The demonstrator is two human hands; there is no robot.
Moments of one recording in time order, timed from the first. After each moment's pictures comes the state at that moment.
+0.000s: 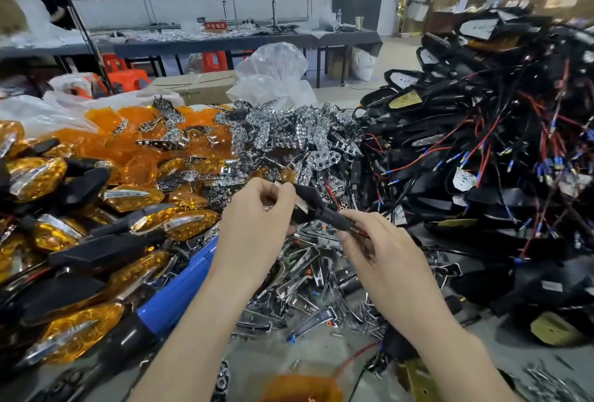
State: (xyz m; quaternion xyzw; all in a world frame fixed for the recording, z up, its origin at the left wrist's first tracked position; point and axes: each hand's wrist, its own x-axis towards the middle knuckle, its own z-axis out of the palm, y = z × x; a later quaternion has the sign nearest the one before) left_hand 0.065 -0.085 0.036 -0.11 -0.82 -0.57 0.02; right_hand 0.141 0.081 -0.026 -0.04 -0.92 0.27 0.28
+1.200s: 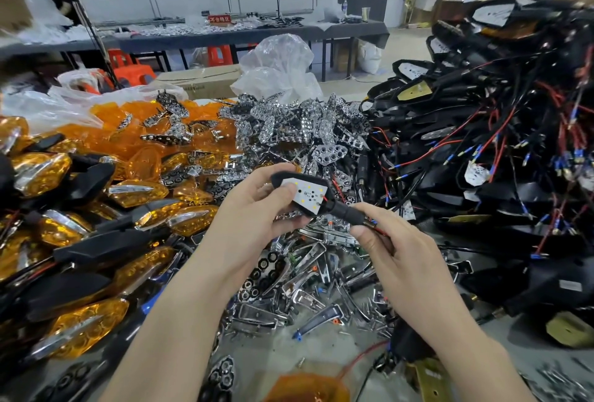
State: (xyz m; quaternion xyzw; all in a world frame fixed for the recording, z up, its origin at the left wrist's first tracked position) left_hand 0.048 -0.099 0.028 -0.15 -0.61 -0.77 -0.15; right_hand 0.146 0.089 -0.031 -0.03 -0.89 0.35 0.28
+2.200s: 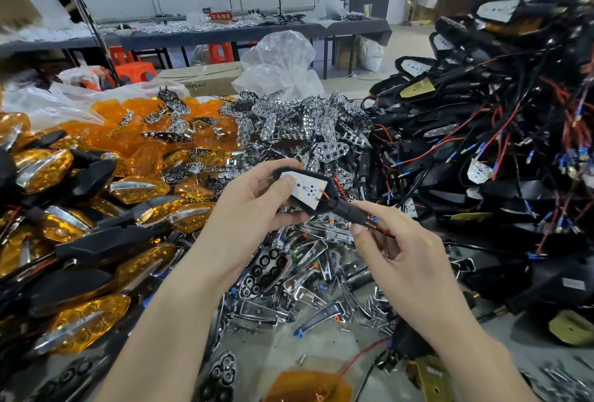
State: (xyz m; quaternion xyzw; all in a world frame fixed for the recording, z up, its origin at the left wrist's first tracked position) left_hand 0.047 -0.105 0.030 -0.20 -0.65 -0.72 -0.12; right_hand 0.147 0.084 -0.031 -0.03 -0.87 0.38 0.30
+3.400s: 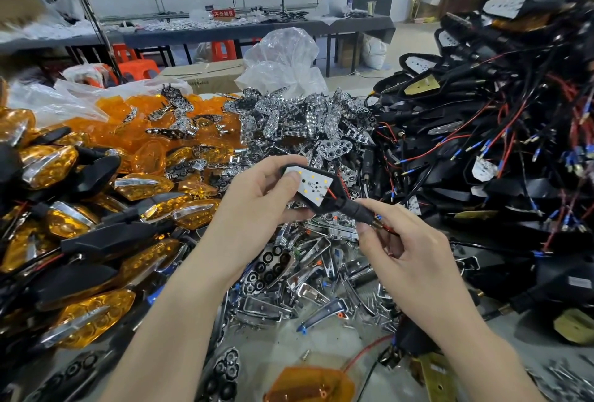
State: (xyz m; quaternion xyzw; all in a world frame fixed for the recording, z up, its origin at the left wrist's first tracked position) left_hand 0.048 -0.104 0.033 -0.23 -0.67 -0.70 -0.10; right_hand 0.147 0.084 -0.029 -0.02 -0.88 0.37 0.31
